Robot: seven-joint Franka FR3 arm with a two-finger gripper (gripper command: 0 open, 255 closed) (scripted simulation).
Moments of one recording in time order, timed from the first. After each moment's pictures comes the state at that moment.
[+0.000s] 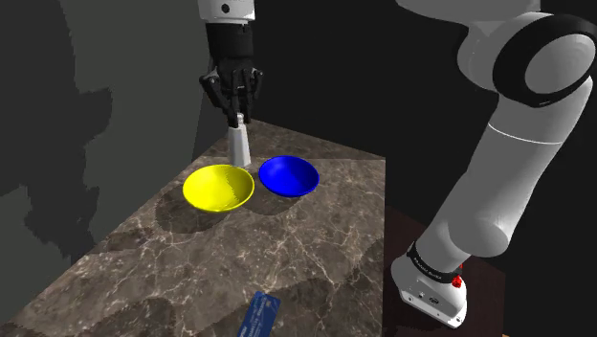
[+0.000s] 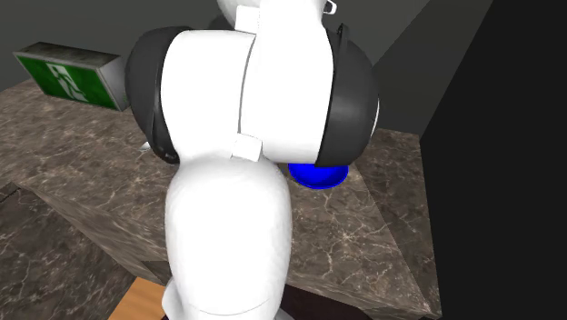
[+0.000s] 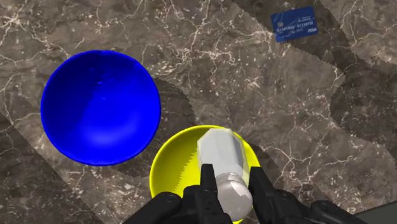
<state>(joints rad) 0.07 0.17 0.46 -1.42 0.08 1.41 0.47</state>
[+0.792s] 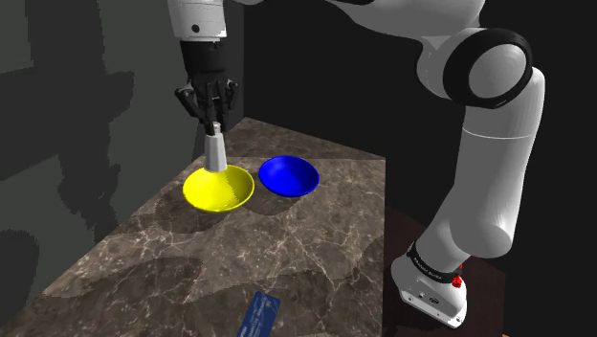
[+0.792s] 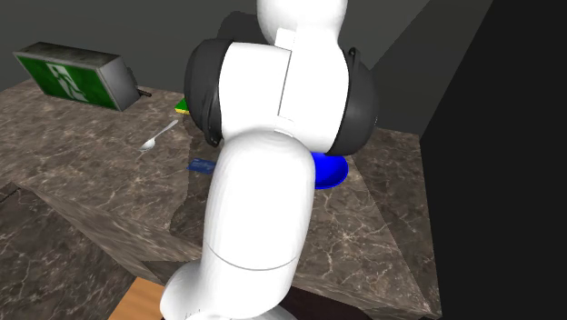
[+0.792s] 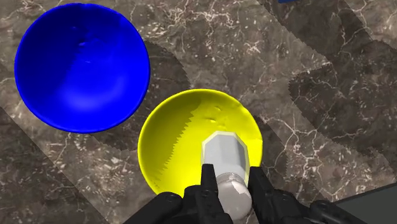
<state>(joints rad) 0.12 0.37 0.46 -1.25 -0.01 1.43 0.50</state>
